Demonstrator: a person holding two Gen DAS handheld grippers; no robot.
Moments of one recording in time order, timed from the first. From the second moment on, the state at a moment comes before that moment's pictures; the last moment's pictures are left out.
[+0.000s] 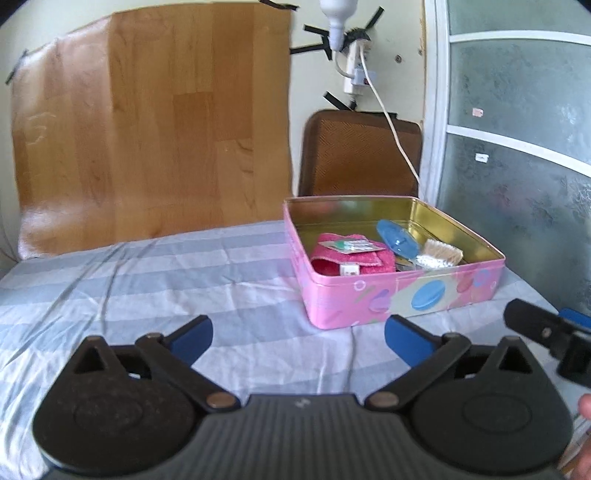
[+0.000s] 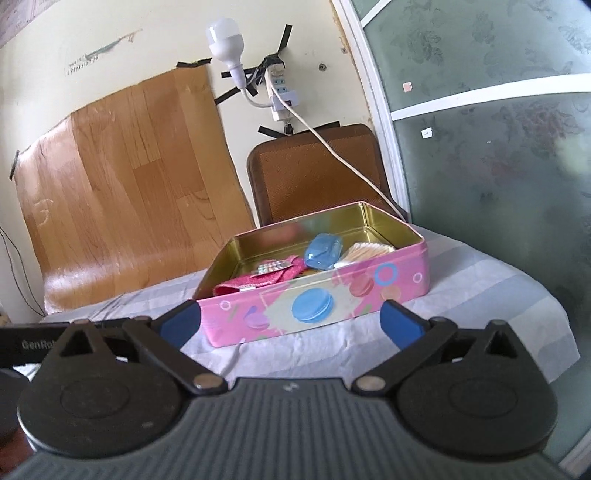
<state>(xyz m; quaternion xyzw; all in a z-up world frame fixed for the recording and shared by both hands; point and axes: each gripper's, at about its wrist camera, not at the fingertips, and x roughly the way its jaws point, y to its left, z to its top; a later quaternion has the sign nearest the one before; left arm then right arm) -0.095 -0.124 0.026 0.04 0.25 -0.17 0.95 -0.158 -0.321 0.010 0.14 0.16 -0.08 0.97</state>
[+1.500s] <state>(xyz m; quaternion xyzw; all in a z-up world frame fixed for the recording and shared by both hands) -0.098 -0.117 0.022 0.08 0.20 -0.11 0.97 -0.178 -0.347 0.003 0.14 0.12 -0.15 0.97</state>
